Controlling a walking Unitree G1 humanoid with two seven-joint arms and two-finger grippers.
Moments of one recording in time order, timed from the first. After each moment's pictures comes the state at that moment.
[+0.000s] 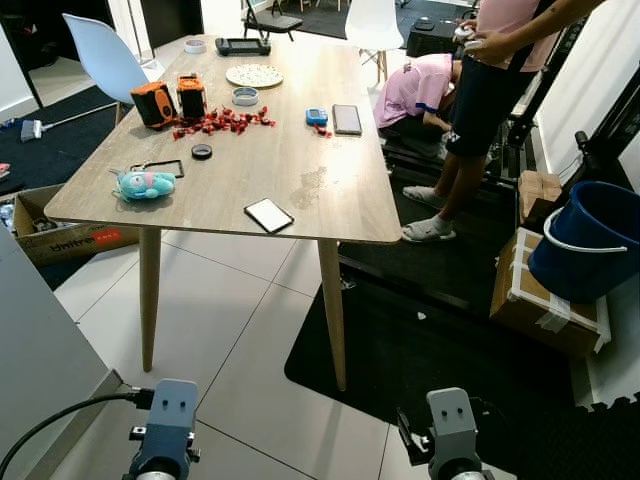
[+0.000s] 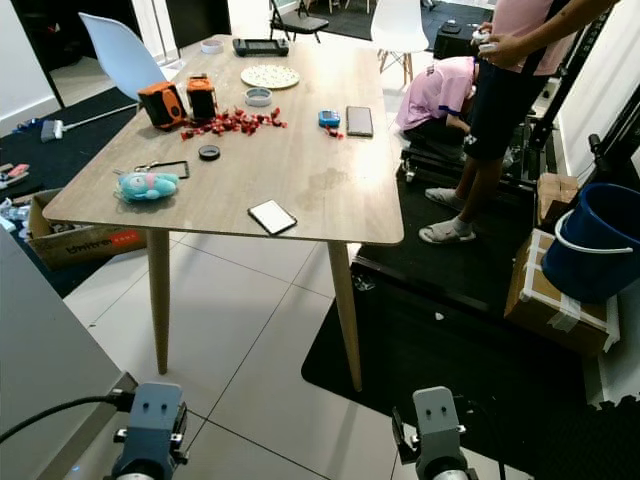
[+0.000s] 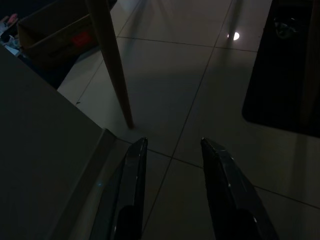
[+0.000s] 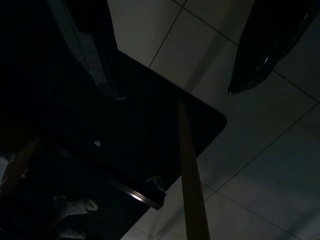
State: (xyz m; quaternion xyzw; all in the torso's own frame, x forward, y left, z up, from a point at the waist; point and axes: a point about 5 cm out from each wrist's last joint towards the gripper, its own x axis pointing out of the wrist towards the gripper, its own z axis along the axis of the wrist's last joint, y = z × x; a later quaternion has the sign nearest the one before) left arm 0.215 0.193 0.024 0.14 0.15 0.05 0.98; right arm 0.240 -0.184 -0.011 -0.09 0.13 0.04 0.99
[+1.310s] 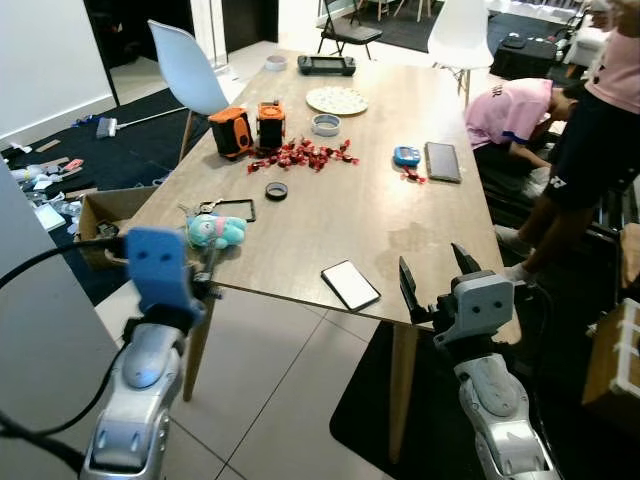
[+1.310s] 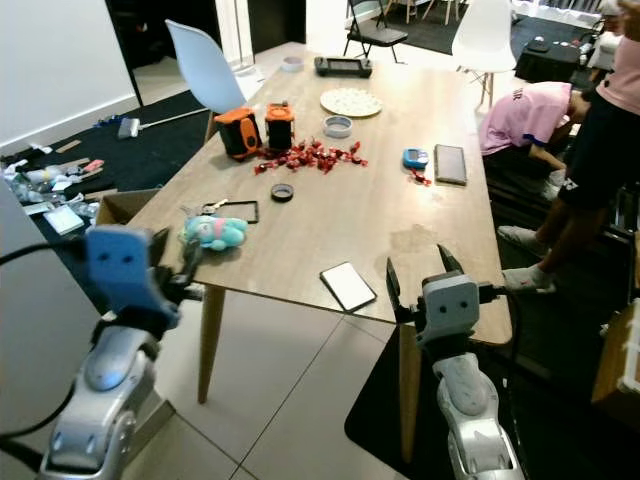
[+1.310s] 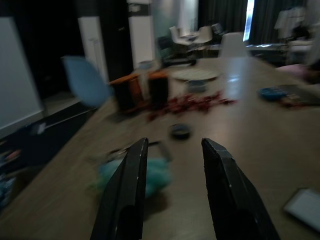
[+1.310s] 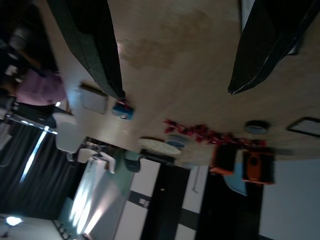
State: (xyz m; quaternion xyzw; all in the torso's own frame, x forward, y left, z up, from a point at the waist) left arm 0.279 0.153 0.217 0.06 -0.17 -0.06 0.98; right arm 0.291 -0.169 0.170 -0.12 -0.23 0.05 0.96
